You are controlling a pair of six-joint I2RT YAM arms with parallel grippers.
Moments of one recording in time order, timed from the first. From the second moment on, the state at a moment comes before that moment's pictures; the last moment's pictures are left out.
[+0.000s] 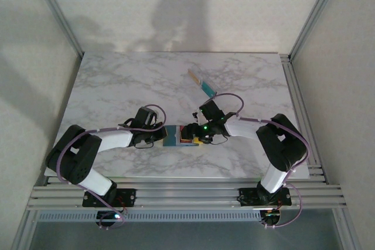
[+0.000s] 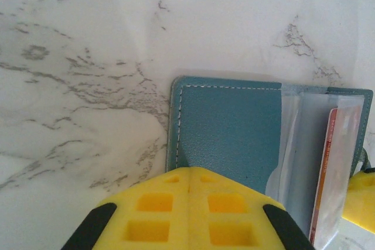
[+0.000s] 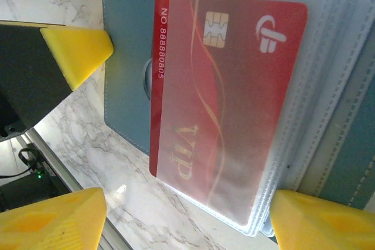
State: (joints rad) left arm -0.46 1.54 0.58 0.01 0.25 -0.79; right arm 0.70 1.71 0.87 -0.20 -0.57 0.68
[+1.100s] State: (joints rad) left arm -0.45 1.52 0.58 -0.02 0.33 -0.81; right arm 0.71 1.70 0.87 -0.06 -0.66 0.66
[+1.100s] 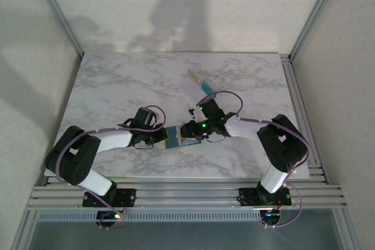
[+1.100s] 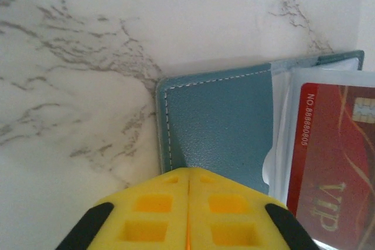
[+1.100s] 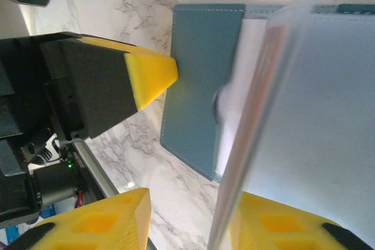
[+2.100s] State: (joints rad) left arm -0.42 1.53 0.58 -0.04 0.33 -0.82; right arm 0.74 1.73 0.95 -0.31 -0.42 0.58
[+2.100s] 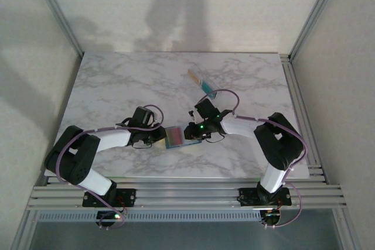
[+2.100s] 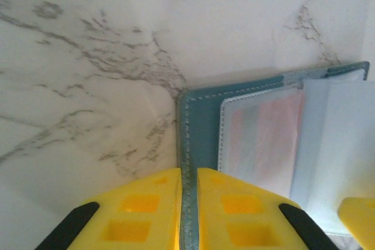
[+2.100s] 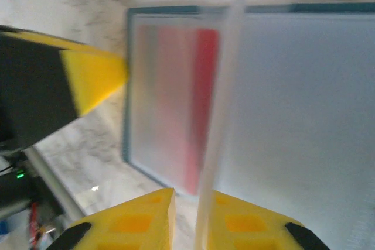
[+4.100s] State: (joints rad) left arm -0.38 1.24 0.70 -0.32 0.04 -0.76; right arm 0.24 1.88 1.35 -0.54 -0.63 0.32
